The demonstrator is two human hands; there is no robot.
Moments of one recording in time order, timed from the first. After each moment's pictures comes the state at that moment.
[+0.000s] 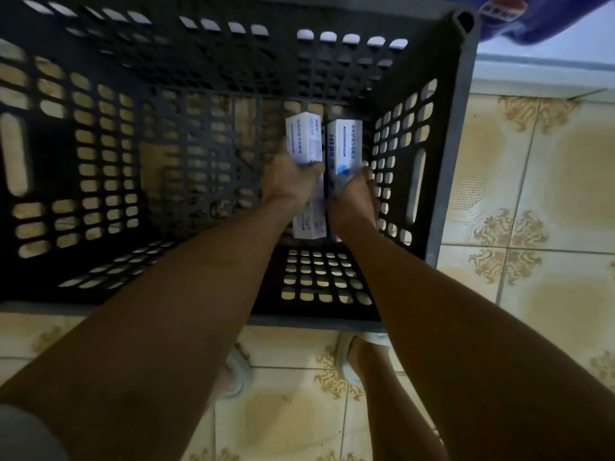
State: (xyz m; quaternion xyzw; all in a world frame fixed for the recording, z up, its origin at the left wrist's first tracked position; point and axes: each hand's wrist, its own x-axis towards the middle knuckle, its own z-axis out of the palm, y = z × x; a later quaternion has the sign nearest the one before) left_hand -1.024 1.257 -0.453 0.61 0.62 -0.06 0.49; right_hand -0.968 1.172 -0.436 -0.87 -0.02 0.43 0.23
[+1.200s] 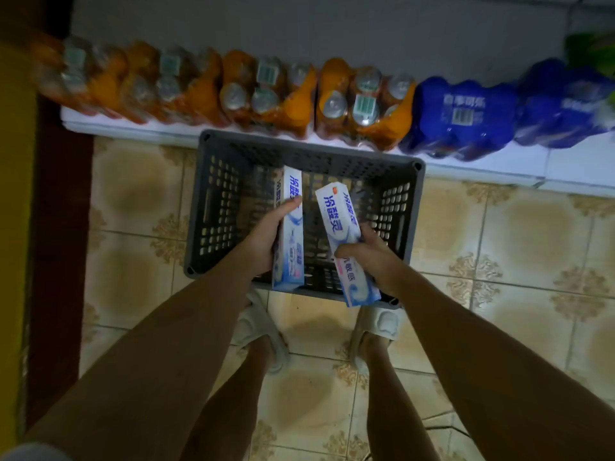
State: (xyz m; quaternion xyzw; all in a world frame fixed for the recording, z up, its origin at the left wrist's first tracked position) left_hand -1.118 1.316 -0.195 0.25 0.57 -0.06 0.78; right_hand -0.978 1.183 -0.199 -0.70 -0.02 0.64 0.30
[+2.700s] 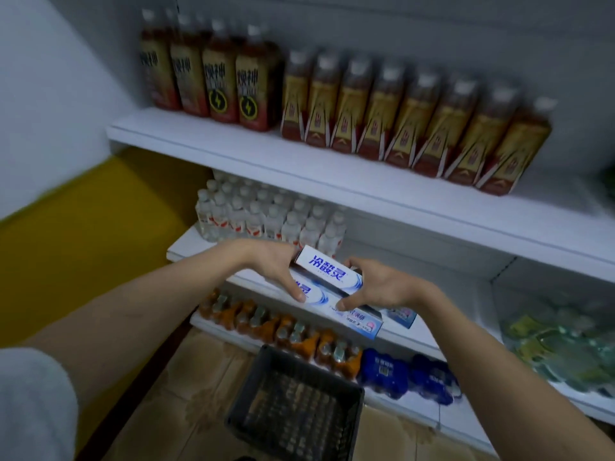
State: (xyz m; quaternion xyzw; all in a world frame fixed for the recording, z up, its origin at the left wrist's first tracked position) left_hand -1.126 1.402 0.486 0.87 0.27 -0.18 0.38; right_hand -0.923 1.266 0.477 -0.66 -0.61 0.42 0.12
